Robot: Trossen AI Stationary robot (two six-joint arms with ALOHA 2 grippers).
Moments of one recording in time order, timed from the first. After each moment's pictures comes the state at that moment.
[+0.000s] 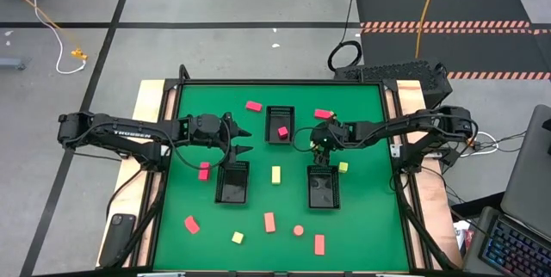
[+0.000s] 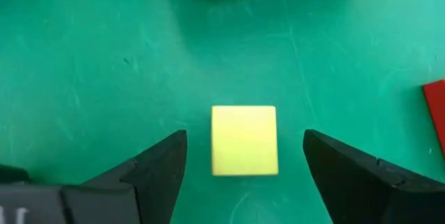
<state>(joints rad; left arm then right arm) 0.12 1.13 0.56 0.09 0.03 -0.07 -0.16 1.50 0.66 -0.16 0.15 0.13</state>
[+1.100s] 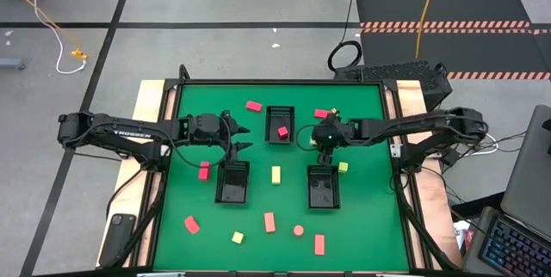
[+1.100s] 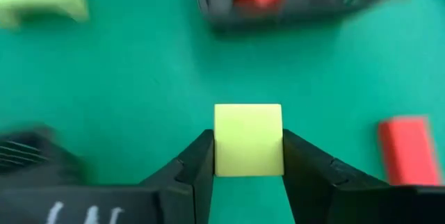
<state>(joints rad) 0.12 1.13 0.56 0.08 -0.05 -0.09 -0.12 1.35 0.74 -0.32 0.16 0.04</state>
